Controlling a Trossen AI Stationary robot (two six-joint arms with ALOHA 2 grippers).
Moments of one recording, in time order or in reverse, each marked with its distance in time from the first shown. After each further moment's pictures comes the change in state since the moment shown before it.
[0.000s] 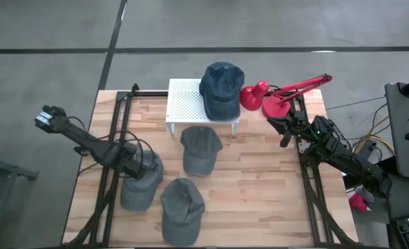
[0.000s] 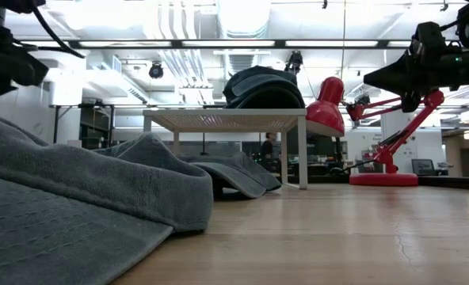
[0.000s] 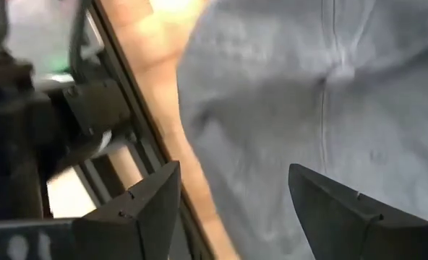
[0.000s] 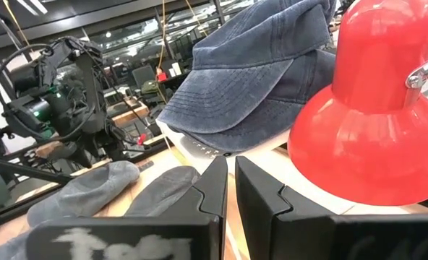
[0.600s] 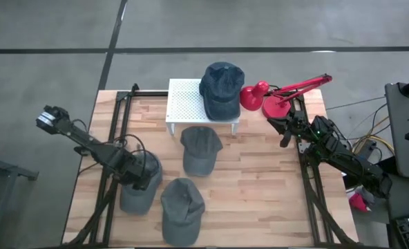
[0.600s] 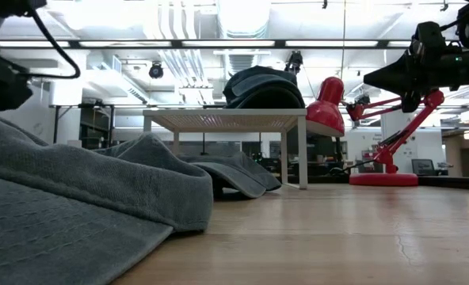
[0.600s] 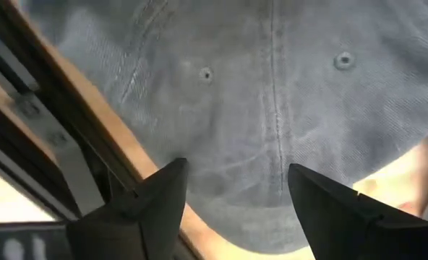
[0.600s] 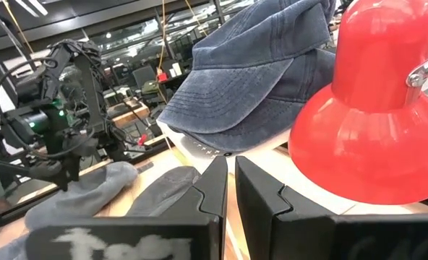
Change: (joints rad) left arm -0.017 0.040 -0.091 0.313 0.257 -0.057; right arm 0.000 0.000 0.000 0.000 0.000 0.008
